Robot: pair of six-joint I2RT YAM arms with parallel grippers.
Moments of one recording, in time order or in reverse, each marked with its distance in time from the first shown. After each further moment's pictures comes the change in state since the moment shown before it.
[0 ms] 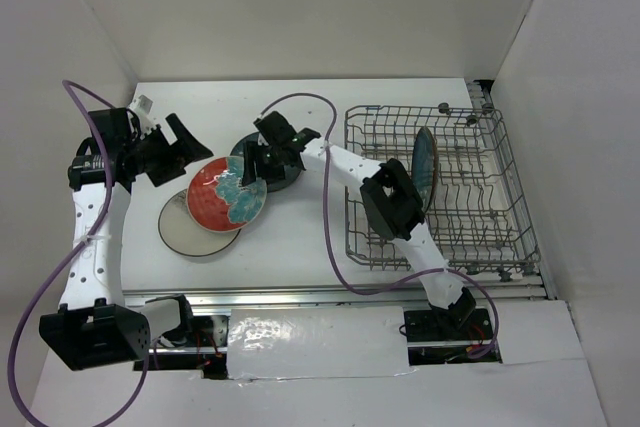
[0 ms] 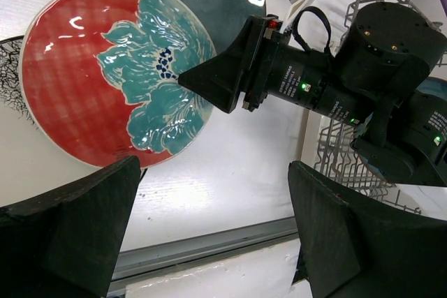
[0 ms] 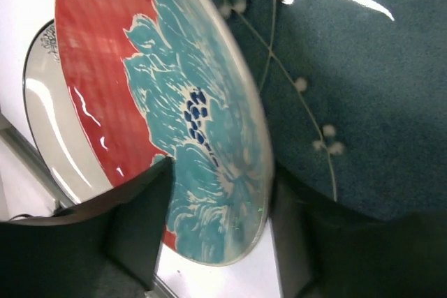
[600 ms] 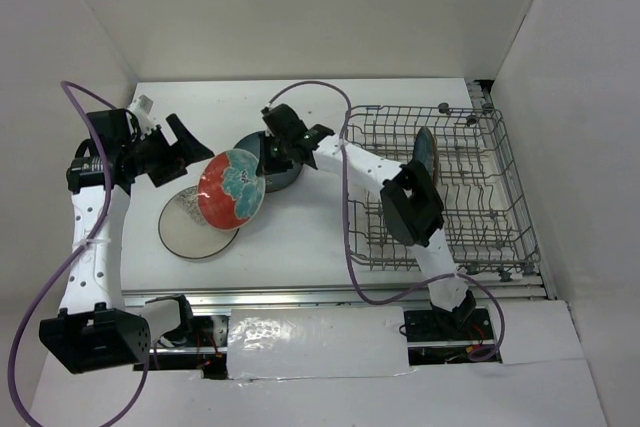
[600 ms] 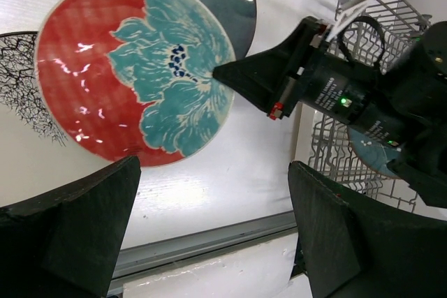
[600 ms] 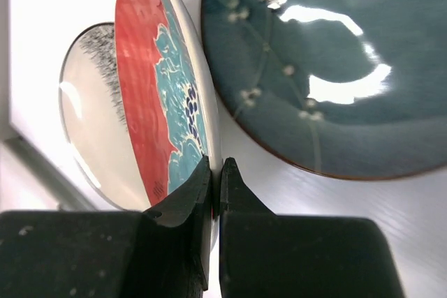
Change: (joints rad) left arm 0.000 -0.013 0.000 -0.005 0.027 0.004; right arm 0.001 -0.177 -0.151 0.056 0.096 -0.008
